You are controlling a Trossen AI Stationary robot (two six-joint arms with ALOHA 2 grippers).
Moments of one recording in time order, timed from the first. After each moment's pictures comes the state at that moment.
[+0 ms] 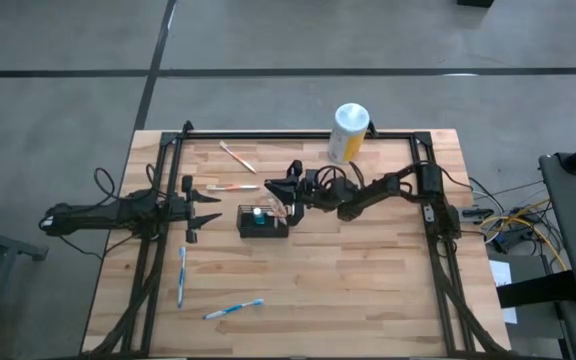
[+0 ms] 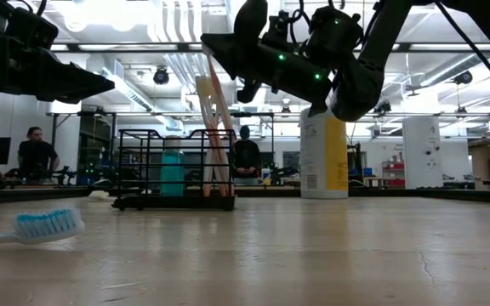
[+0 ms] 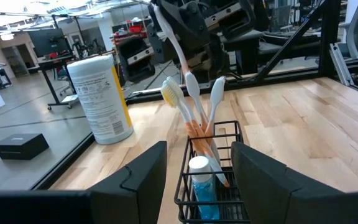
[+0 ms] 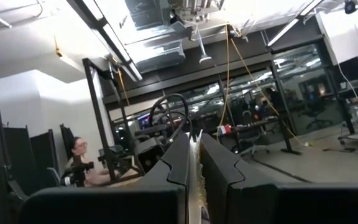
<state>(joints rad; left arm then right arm) 0.01 0.07 0.04 -0.06 -0.13 0.18 -0.11 2.10 1.00 1.57 0.00 0.32</state>
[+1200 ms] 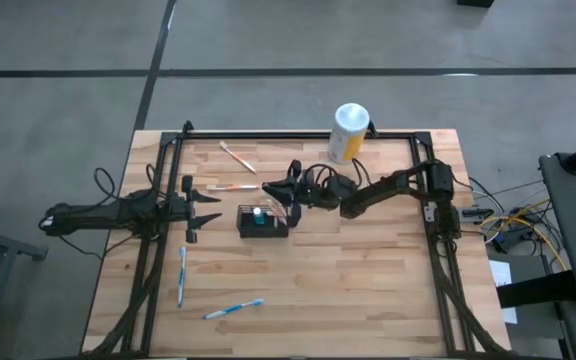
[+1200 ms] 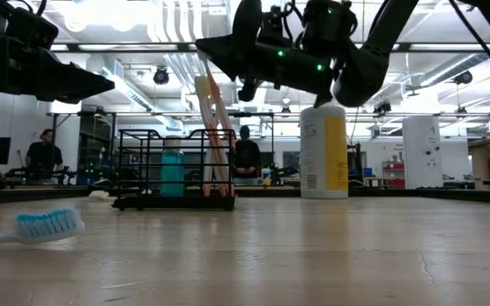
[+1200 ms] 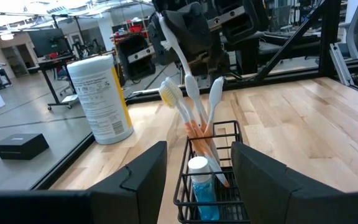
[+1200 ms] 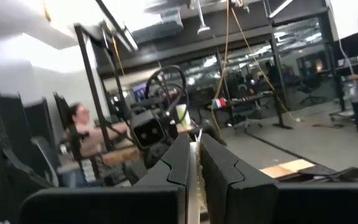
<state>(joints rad) 0.01 0.07 0.04 -0.06 -0.13 0.18 -0.10 2.01 0.99 1.36 -0.03 0.27</state>
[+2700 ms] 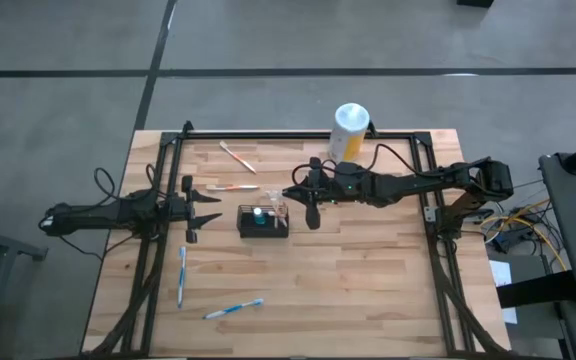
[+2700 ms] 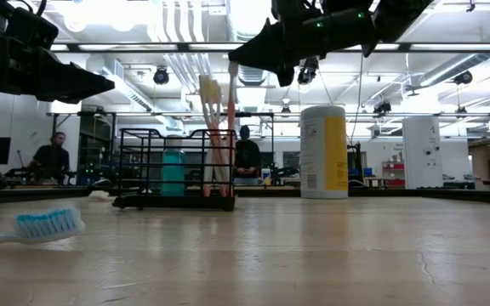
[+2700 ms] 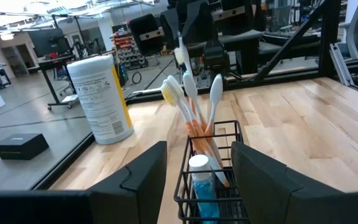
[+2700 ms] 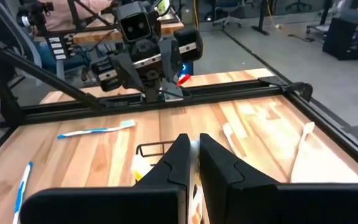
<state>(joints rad) 0.01 0.07 0.04 -0.06 -0.13 0.18 -0.10 1.58 0.92 0.45 -0.03 0.10</state>
